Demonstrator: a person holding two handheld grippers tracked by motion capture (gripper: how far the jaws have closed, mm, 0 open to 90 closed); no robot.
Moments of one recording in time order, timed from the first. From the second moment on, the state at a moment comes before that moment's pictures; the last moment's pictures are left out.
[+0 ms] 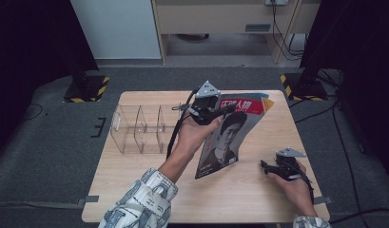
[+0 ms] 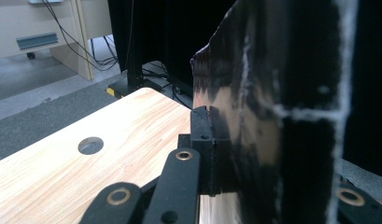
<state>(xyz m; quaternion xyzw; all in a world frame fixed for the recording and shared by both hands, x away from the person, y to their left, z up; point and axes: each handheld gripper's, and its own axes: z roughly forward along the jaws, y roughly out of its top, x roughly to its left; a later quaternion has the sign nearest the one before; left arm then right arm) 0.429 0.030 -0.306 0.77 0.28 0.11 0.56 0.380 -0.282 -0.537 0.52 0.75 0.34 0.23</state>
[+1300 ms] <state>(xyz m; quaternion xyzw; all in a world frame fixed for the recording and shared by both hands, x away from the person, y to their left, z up) 0.402 0.093 -0.315 0.77 0.28 0.11 0.56 0.379 -0.279 -0.537 0.51 0.76 0.34 0.23</state>
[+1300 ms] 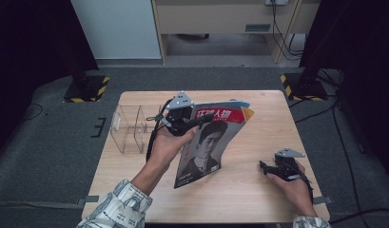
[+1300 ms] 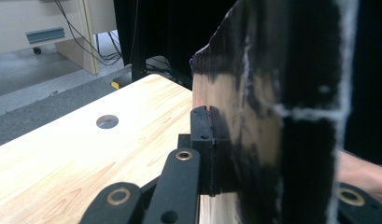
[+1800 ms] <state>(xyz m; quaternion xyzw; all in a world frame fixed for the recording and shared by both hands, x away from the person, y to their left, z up) 0.392 0.115 -0.314 0.77 0.29 0.12 0.56 0.378 -0.277 -0.537 0.51 0.76 0.34 0.22</state>
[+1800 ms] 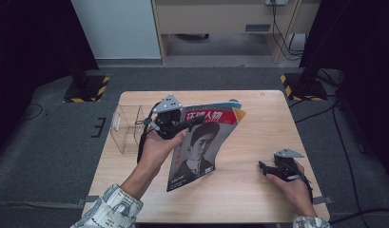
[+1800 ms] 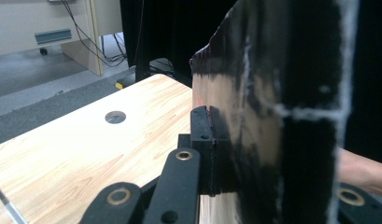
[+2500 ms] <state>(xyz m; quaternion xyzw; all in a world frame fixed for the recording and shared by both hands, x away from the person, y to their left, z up) 0.375 0.165 -0.319 0.75 0.31 0.13 0.57 0.378 -0.277 -0.537 0.50 0.76 0.34 0.22</state>
